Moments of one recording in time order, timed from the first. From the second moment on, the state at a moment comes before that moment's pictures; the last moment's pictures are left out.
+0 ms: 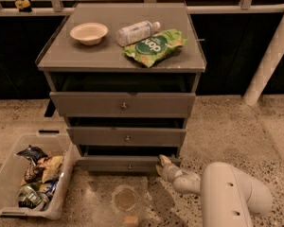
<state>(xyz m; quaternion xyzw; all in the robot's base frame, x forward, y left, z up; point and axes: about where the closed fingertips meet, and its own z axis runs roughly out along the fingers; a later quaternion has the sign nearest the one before) 0.703 -0.137 0.158 -0.58 0.69 -0.08 0.43</state>
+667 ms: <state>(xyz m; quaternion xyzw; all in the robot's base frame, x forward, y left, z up) 0.703 -0.137 0.157 -0.59 0.69 -0.09 0.42</state>
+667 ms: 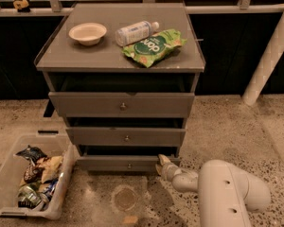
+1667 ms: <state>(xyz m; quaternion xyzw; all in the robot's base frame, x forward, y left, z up) 0.678 -0.131 0.158 -0.60 0.69 -0.07 0.41</state>
